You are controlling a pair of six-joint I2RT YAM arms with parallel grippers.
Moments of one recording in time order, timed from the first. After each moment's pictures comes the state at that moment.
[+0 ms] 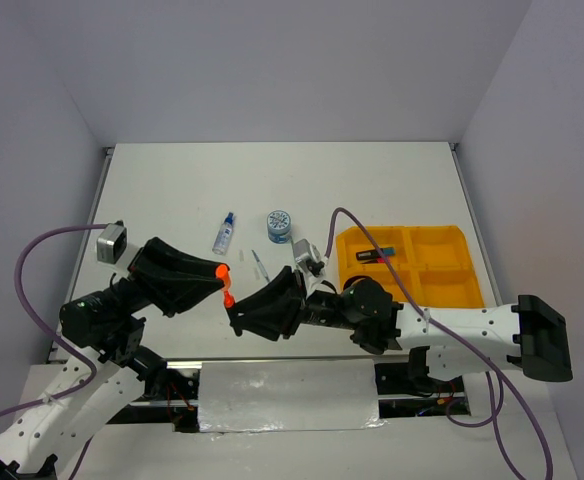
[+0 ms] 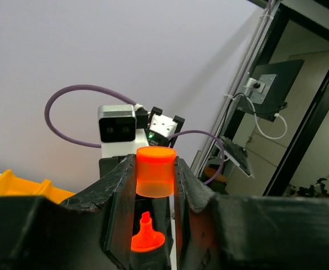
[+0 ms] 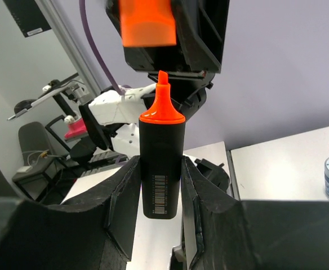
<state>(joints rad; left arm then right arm) -0.51 0.50 0.51 0.86 0.67 -1.09 1.31 1.11 0.64 0.87 -0.20 0.48</state>
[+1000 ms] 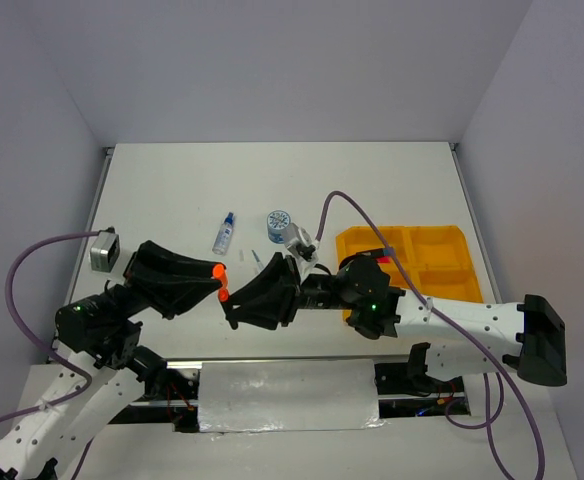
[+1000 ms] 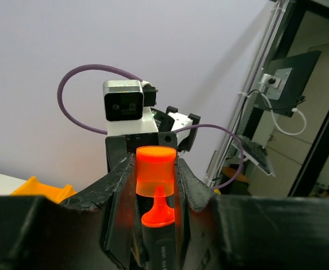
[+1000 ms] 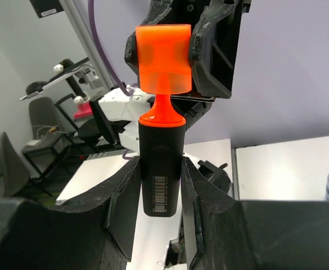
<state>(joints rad) -0.51 0.46 0.51 0.81 0.66 -1.00 1.22 1.14 0.79 0.73 -0.39 0.47</state>
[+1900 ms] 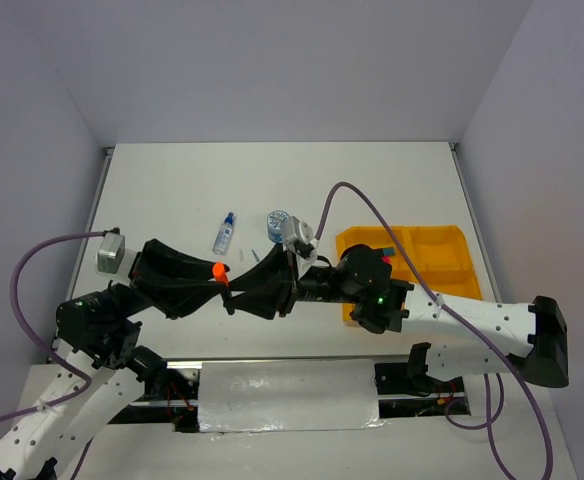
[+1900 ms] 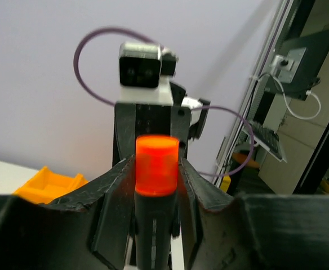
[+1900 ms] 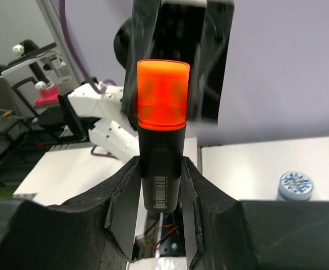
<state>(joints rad) -0.51 0.45 0.53 0.73 0.69 -0.90 1.22 1.12 0.89 0.54 -0.36 0.31</state>
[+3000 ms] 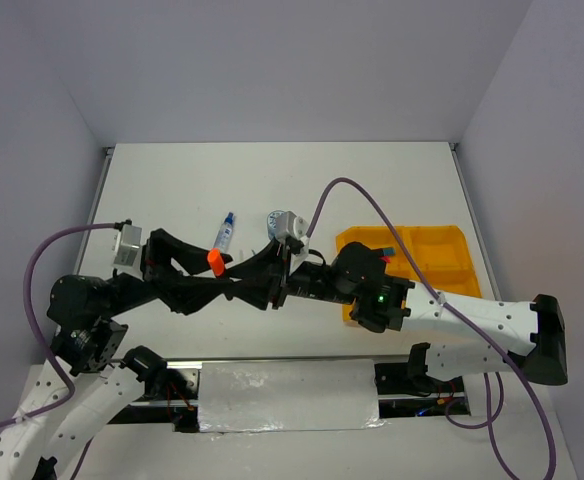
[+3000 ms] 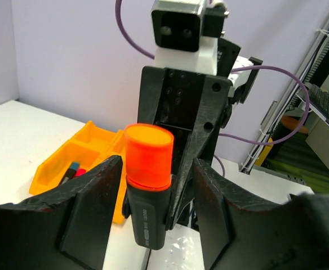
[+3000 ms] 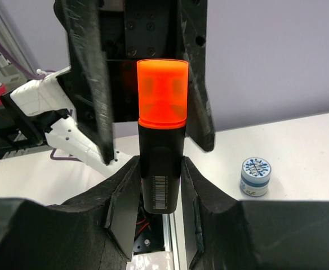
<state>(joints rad) -0.51 0.46 0.73 0.19 0.71 -0.58 1.24 1.13 0.96 0.42 -0.19 0.20</state>
